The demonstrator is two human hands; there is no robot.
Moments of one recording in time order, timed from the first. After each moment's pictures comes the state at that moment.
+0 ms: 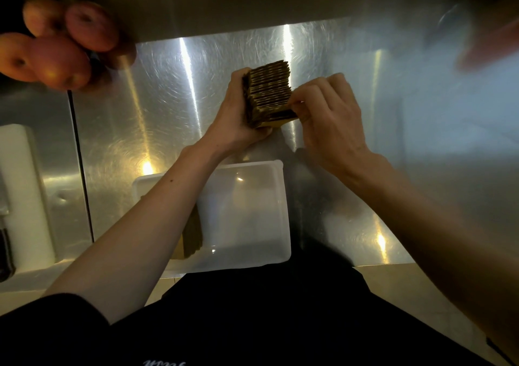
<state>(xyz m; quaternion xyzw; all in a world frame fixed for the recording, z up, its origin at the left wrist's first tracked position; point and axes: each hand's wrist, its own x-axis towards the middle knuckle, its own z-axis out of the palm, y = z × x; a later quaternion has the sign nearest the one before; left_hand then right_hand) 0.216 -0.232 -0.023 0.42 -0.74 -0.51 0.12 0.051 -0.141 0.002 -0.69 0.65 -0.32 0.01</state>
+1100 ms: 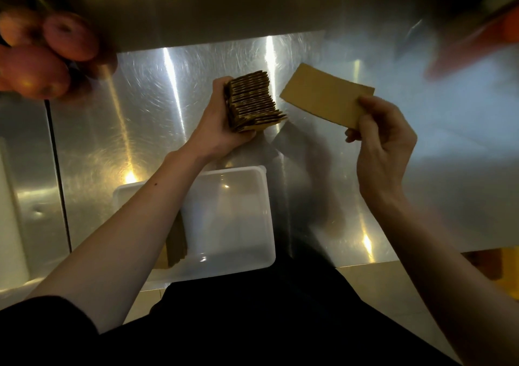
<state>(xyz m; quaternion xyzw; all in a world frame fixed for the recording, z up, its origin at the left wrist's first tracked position) 0.220 -0.237 -0.043 0.38 -0.75 -0.52 0.16 0.013 -0.076 0.024 -0.29 0.76 -0.54 0.22</state>
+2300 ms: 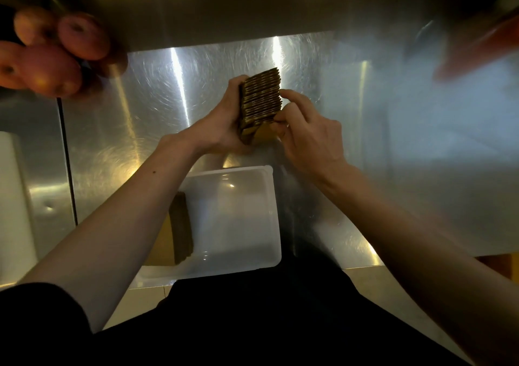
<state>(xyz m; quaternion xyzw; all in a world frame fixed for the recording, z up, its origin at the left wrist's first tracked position) 0.225 -0.257 -0.040 0.31 -0.81 -0.51 0.01 0.059 -0.130 -0.015 -0.67 0.69 -0.27 0.07</state>
